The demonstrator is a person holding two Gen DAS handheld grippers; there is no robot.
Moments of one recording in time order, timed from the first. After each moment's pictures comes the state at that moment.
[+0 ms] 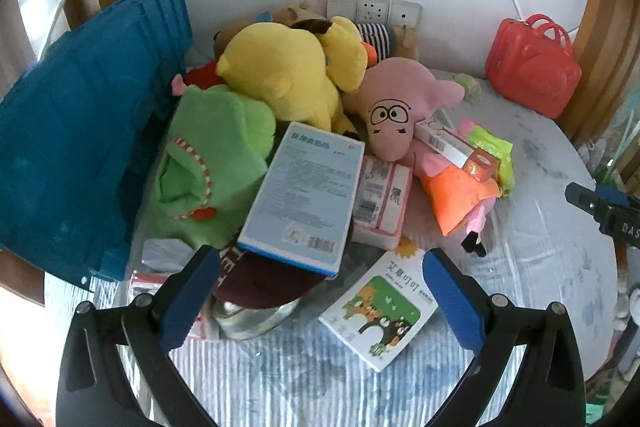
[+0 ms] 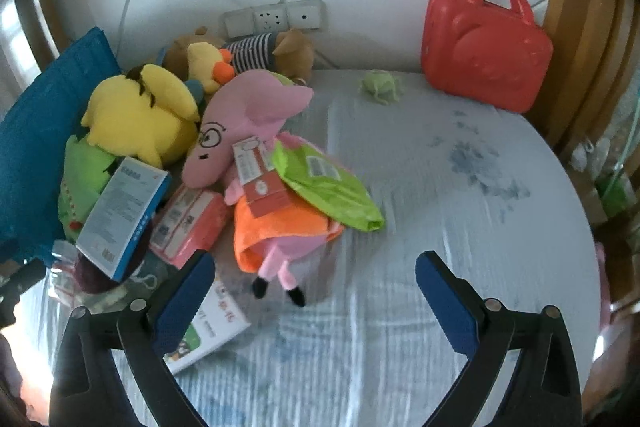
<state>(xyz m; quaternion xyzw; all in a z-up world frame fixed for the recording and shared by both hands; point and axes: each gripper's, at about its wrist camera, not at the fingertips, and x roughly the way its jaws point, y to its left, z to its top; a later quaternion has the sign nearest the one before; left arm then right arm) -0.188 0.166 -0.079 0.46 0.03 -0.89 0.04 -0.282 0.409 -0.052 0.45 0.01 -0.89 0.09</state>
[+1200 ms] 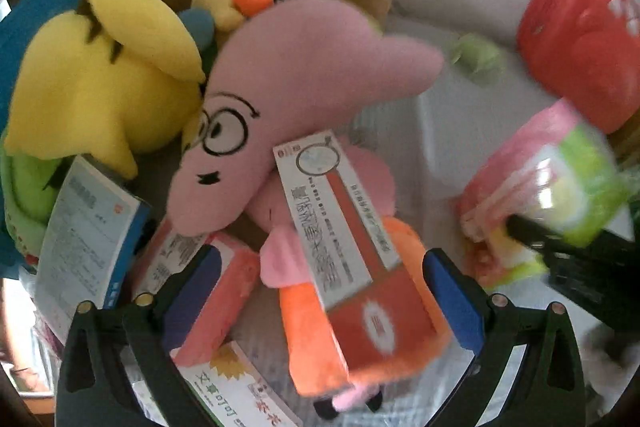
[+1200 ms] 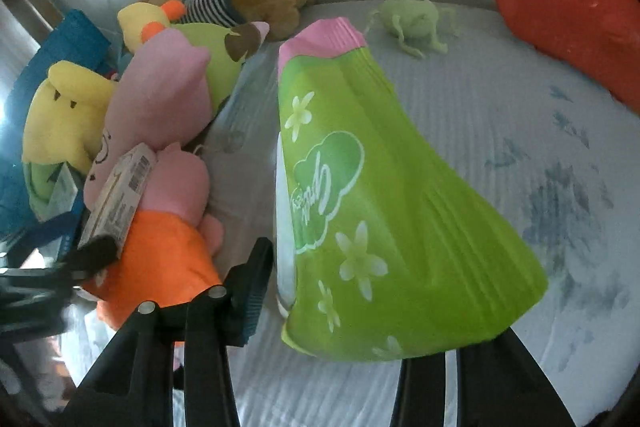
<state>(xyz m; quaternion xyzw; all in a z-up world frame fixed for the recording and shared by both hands) -0.402 0.327 -0.197 0.56 0.05 -0.82 0.12 -0.496 0.484 -0.197 0.54 -0.02 -0.80 0.25</state>
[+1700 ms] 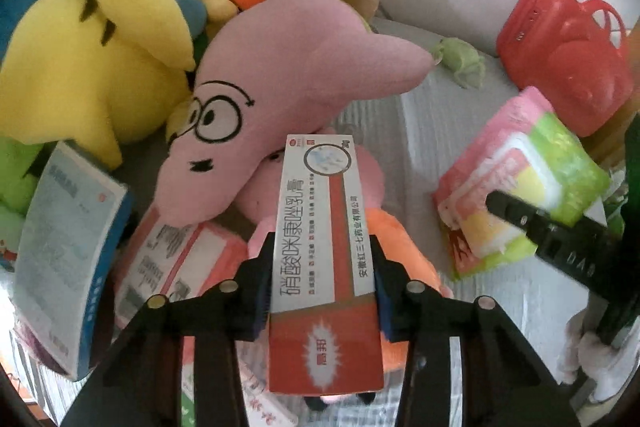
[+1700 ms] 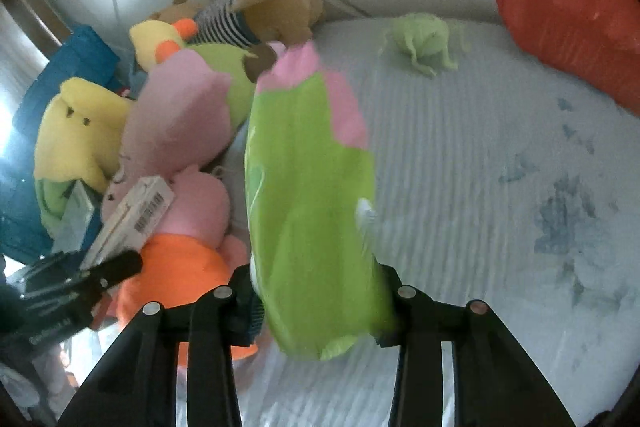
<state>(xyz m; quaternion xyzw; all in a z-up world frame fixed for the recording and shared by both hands) -0.372 0.317 -0.176 0.53 0.09 -0.84 0.06 -0.486 0.470 -0.172 0.52 -0.03 -0.81 0.25</state>
